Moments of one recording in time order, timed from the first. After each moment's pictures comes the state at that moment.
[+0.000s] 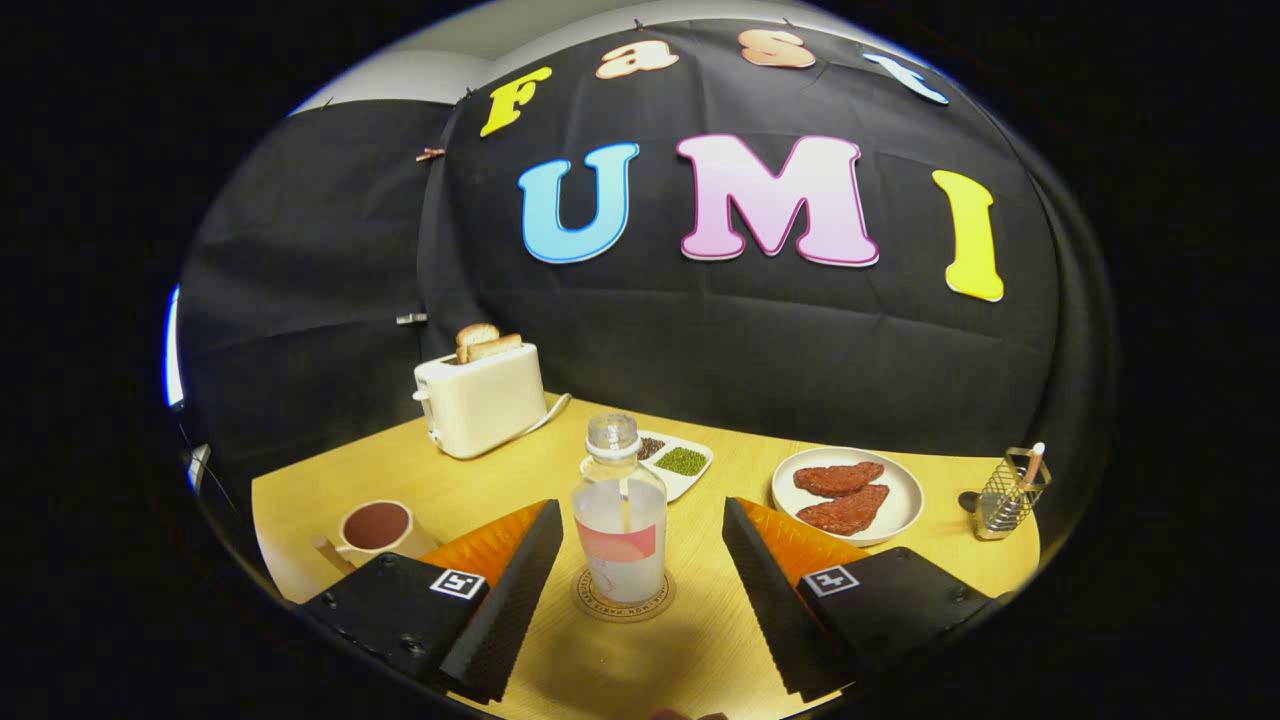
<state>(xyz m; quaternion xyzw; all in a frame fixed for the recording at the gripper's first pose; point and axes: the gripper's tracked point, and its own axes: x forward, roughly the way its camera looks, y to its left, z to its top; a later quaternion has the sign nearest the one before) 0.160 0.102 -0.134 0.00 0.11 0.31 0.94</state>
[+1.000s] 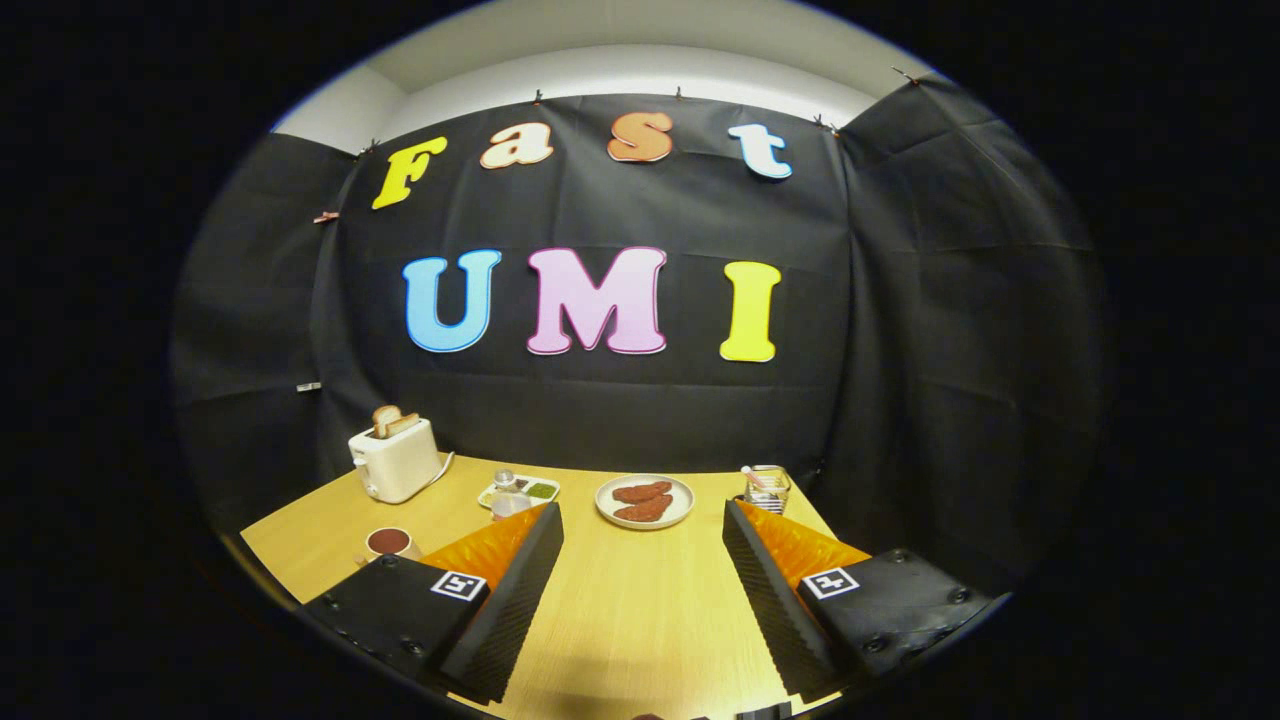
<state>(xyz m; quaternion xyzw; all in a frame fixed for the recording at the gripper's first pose) 0.003 -0.100 -0.004 0.02 0.06 0.07 1.00</state>
